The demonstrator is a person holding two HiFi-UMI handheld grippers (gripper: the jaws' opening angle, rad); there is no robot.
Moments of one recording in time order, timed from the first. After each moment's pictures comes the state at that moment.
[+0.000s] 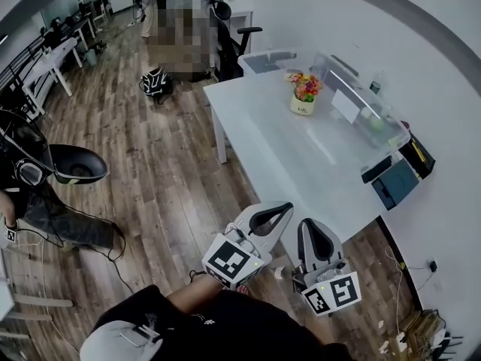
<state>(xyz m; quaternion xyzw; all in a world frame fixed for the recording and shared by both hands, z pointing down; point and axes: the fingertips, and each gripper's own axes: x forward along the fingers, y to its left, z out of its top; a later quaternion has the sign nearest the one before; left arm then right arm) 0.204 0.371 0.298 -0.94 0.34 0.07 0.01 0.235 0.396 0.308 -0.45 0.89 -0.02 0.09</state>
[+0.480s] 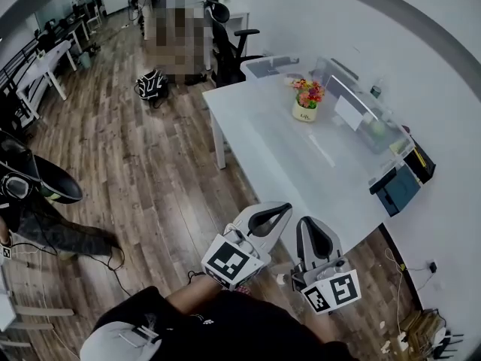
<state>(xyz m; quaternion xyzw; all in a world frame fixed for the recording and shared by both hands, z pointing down) 0.173 0.336 0.296 -0.94 0.33 0.07 0.01 0.201 0.357 0.303 -0.46 0.89 -0.02 0.09</state>
